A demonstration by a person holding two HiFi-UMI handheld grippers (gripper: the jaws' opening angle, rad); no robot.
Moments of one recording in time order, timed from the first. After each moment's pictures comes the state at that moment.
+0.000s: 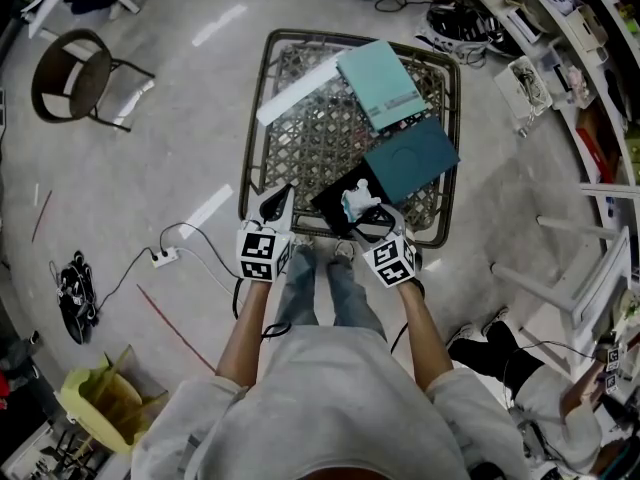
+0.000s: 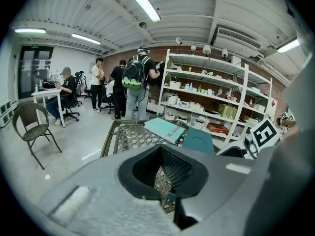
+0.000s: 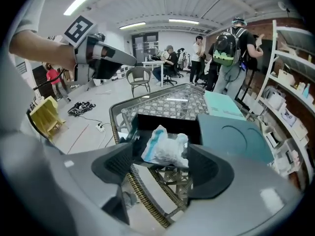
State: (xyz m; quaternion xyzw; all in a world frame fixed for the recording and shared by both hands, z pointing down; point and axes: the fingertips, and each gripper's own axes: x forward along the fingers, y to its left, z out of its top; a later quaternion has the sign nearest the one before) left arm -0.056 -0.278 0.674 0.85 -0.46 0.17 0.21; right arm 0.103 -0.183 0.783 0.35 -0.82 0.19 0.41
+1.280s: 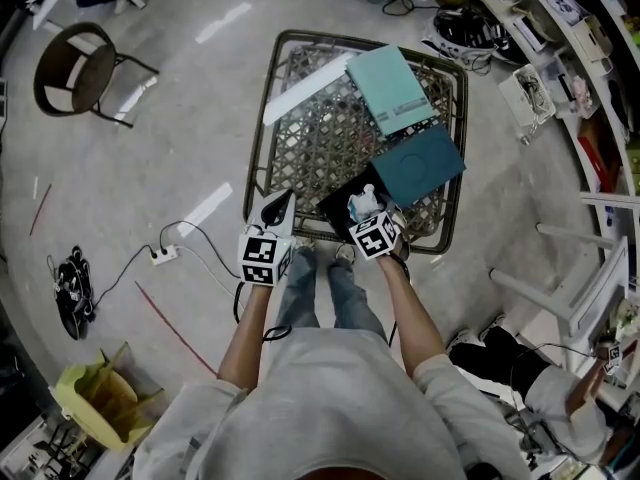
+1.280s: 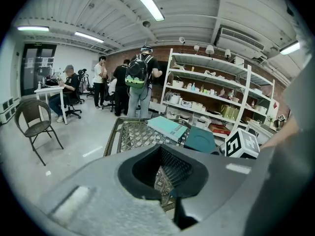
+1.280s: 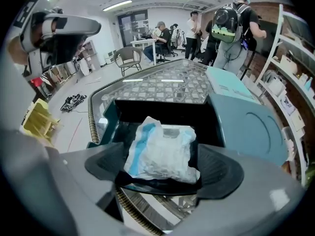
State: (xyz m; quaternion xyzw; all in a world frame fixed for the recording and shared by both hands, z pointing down) left arm -0.073 -0.275 0.682 0.84 -0.46 0.17 0.22; right arm 0.083 -0.219 0.851 0.36 -0.76 0.25 0.48
